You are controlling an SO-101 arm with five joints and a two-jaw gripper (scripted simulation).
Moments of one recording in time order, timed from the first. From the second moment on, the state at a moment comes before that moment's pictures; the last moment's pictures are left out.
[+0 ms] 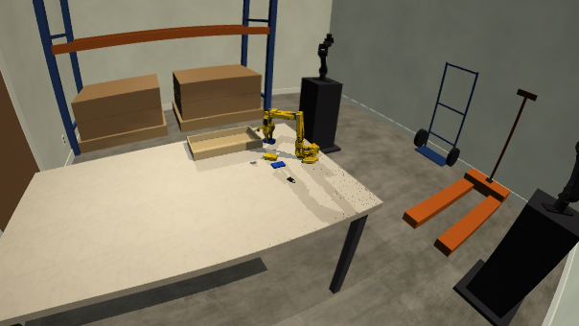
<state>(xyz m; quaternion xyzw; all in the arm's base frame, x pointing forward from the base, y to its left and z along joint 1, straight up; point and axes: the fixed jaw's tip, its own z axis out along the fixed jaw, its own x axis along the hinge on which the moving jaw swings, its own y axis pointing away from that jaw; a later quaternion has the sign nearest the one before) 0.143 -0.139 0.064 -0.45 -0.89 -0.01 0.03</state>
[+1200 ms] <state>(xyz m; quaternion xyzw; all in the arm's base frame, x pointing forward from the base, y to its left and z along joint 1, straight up) 0.165 0.053 0.067 -0.37 -0.93 0.02 0.02</state>
